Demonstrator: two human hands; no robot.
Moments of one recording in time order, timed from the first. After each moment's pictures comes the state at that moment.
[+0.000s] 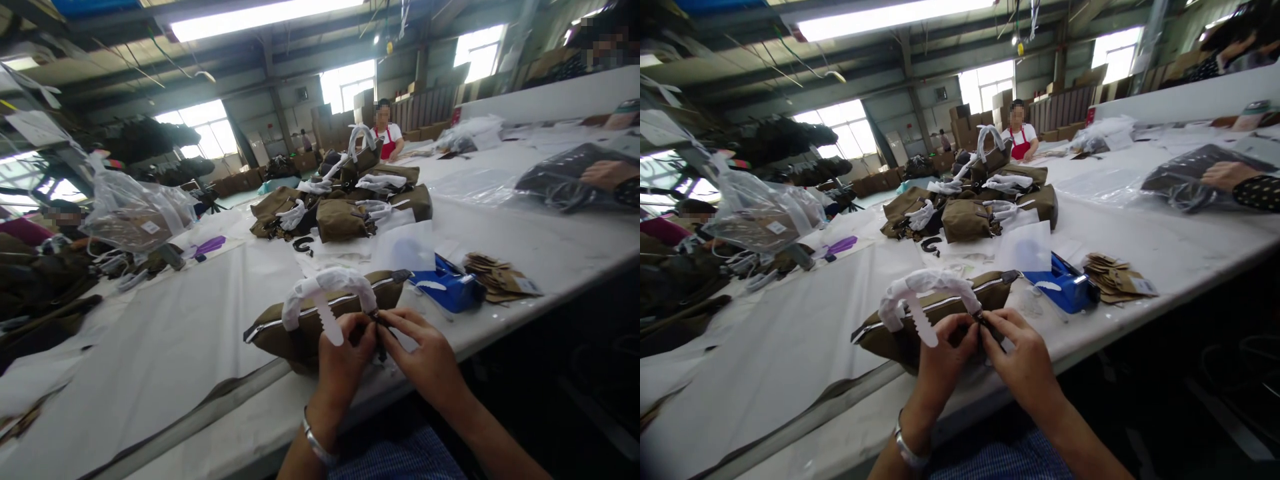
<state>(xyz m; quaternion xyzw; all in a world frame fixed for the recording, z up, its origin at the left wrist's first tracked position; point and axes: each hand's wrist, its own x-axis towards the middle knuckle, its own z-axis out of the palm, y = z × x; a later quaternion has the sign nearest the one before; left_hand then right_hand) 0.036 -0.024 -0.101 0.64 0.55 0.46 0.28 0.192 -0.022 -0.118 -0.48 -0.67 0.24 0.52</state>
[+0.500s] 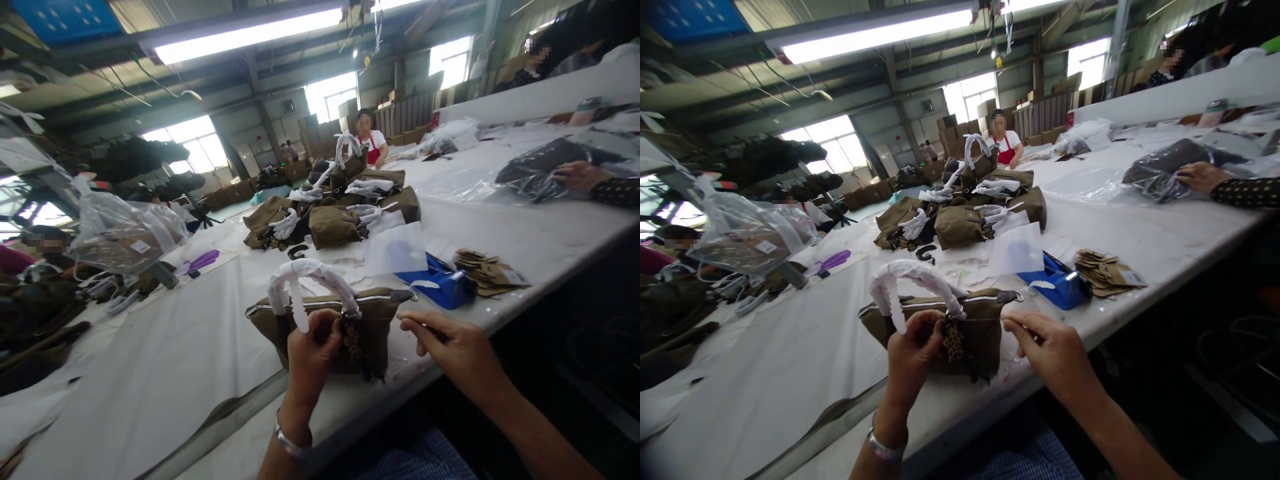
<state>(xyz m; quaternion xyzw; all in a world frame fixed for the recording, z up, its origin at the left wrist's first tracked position) -0.008 -0.014 -0.089 0.63 0.55 0.49 0.27 0.235 -0.019 -0.109 -0.52 -0.65 0.23 0.51</state>
